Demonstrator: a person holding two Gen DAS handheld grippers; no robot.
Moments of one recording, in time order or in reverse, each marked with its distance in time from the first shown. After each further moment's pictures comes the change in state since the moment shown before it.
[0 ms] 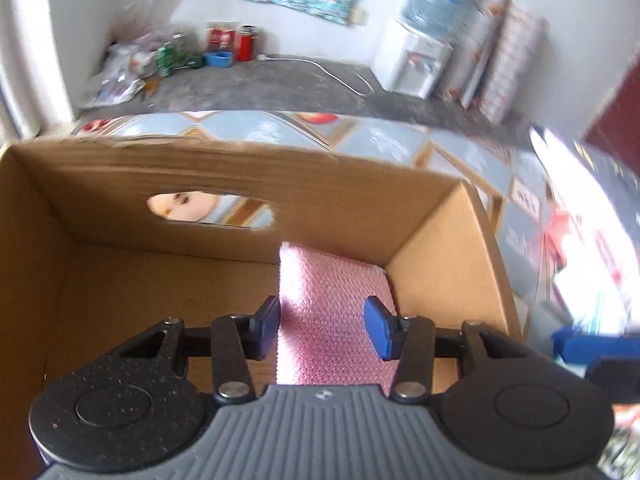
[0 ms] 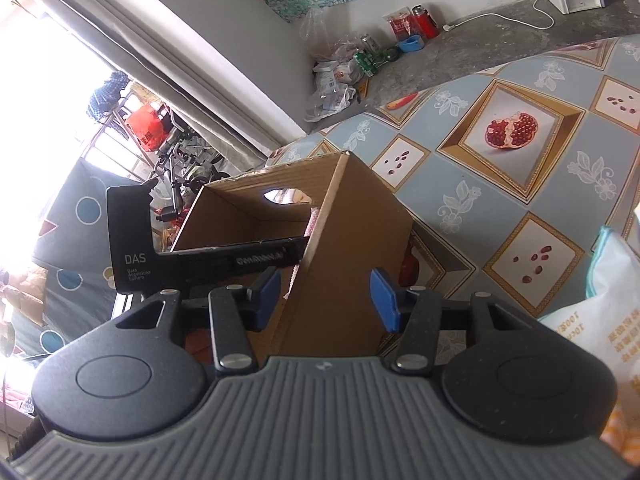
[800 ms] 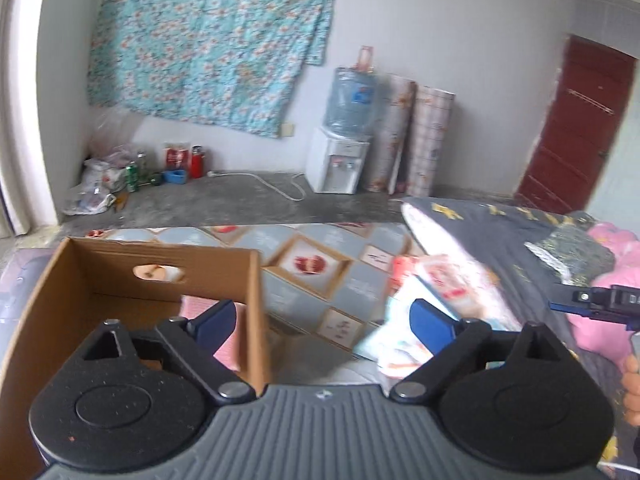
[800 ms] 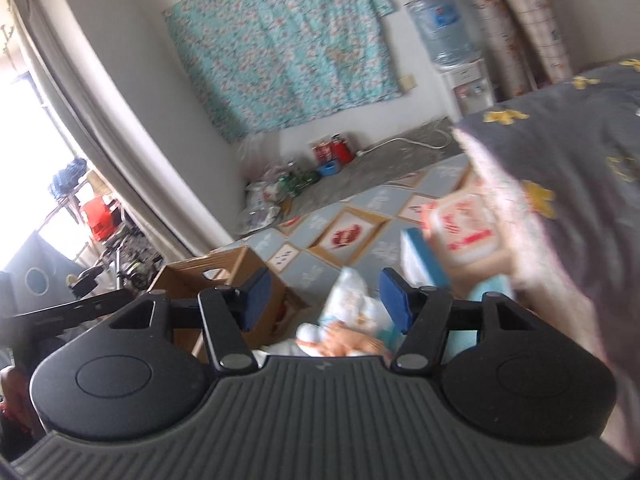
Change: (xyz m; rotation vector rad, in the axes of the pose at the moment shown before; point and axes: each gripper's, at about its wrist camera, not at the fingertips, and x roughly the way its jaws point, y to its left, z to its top) left arm -0.204 -0.127 -0.086 0.162 -0.336 -0.122; right arm -0.271 -0.051 -0.091 -0.009 -0.399 -0.232
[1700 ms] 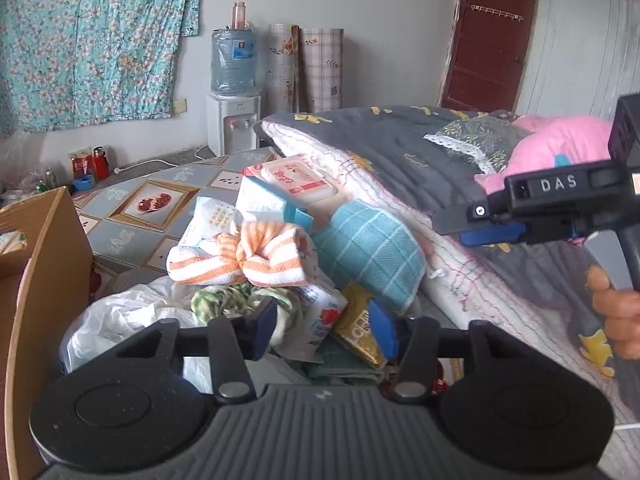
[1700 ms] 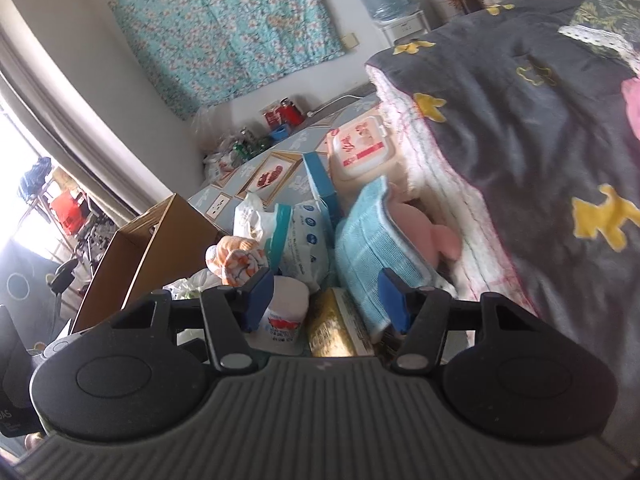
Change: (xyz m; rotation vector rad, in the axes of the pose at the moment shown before) left arm 0.071 -0.162 -0.128 0.239 0.100 -0.142; right arm -0.010 -0.092 -0.060 0.082 0.111 -0.076
